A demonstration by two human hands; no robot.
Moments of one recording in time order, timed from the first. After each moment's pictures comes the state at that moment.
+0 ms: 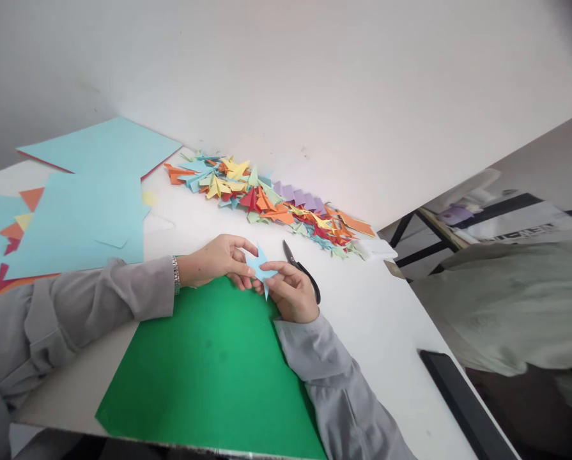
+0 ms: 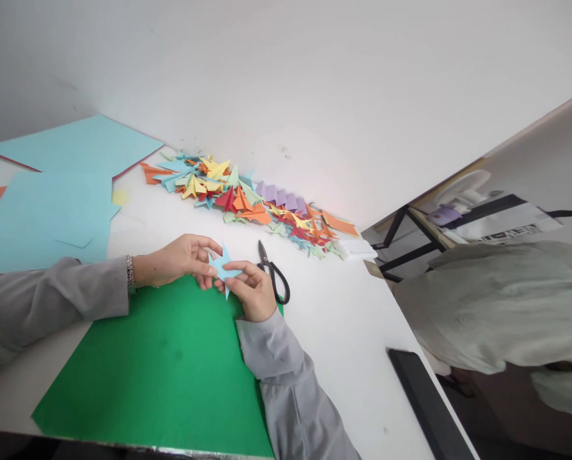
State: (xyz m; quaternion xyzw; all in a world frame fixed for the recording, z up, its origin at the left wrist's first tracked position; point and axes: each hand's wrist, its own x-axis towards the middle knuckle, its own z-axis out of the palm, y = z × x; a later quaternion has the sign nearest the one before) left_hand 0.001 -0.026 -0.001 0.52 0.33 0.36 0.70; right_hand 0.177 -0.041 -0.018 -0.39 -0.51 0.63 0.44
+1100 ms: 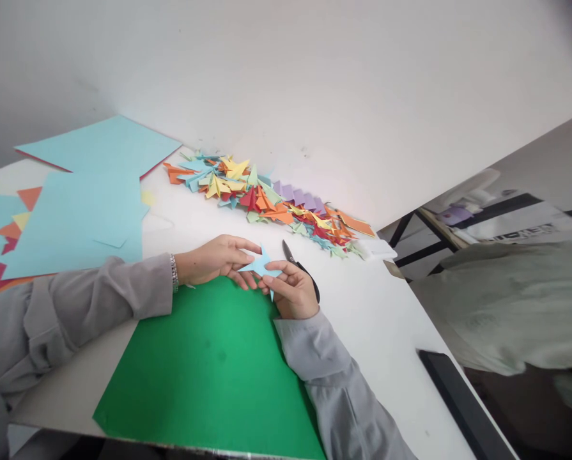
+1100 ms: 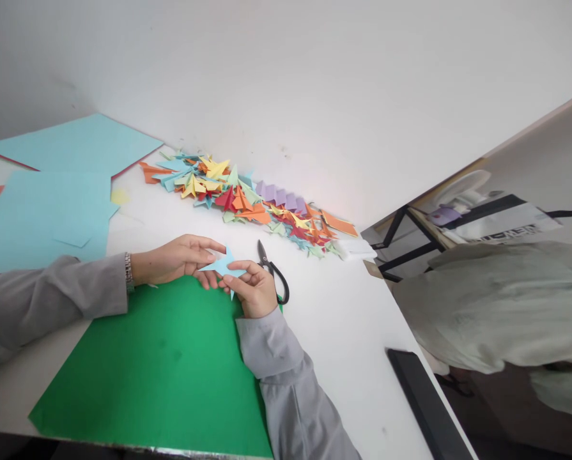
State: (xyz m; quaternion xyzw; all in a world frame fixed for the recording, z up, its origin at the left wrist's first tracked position) left_hand -0.001 -0.024 -0.001 0.46 0.28 0.33 0.77; right_hand 0.176 -0.040 -0.019 -0.38 -0.46 0.65 0.47
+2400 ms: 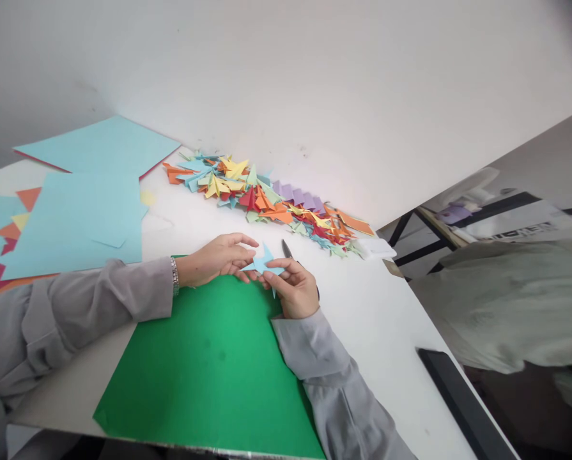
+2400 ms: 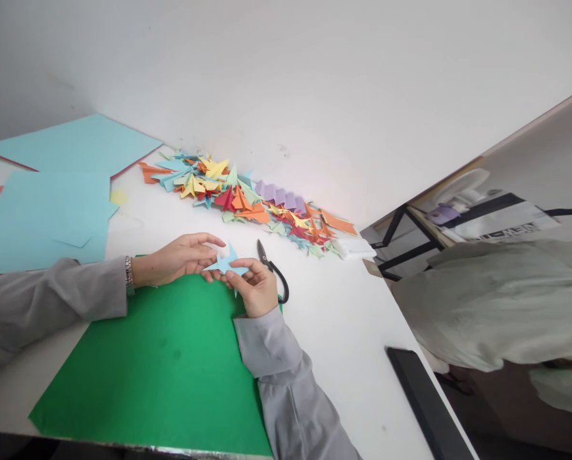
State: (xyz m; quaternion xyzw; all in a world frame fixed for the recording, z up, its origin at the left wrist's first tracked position) left_hand 0.005 -0.027 0.002 0.45 0.32 0.39 0.74; right_hand 0.179 -0.037 -0.022 -0.43 -0.54 0.52 0.50
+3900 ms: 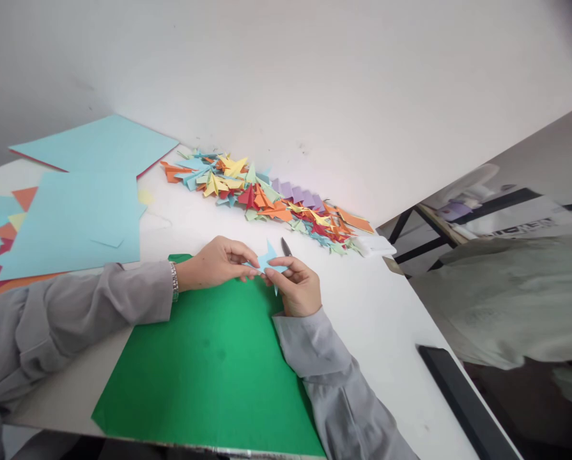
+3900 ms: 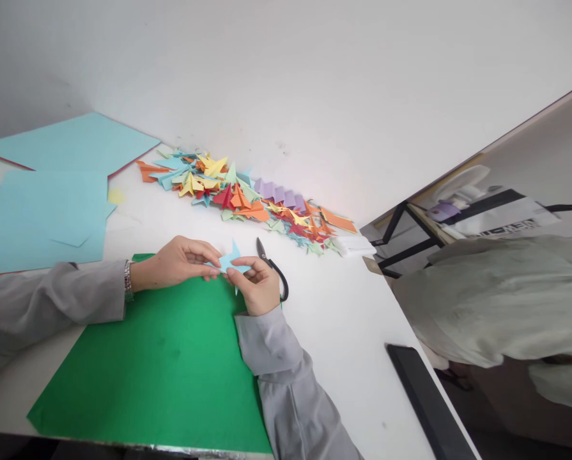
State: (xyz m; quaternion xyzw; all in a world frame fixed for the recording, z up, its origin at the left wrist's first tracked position) left_hand 0.006 -0.030 -0.007 0.63 0.33 0.42 0.57; right_hand 0.181 -0.035 -0.025 -0.46 -0.53 0.49 0.52
